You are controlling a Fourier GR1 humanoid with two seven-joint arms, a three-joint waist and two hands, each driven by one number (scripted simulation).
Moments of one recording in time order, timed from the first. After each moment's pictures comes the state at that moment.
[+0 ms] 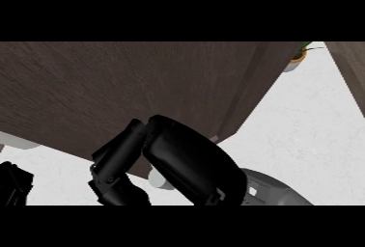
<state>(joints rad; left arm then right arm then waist) 0.34 0.59 -0.02 -1.90 0.63 -0.18 -0.35 -0.76 0.00 0.54 -1.88 -0.47 -0.19 0.51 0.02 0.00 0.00</state>
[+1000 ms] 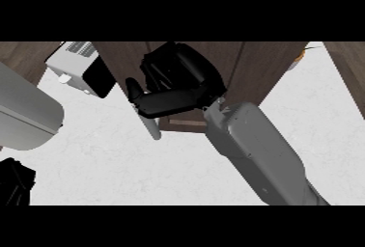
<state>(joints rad) 0.31 0.51 0.04 -1.91 0.57 -0.23 -0.26 -0.87 -0.01 0.34 -1.33 -0.57 -0.05 0.23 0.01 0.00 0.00</state>
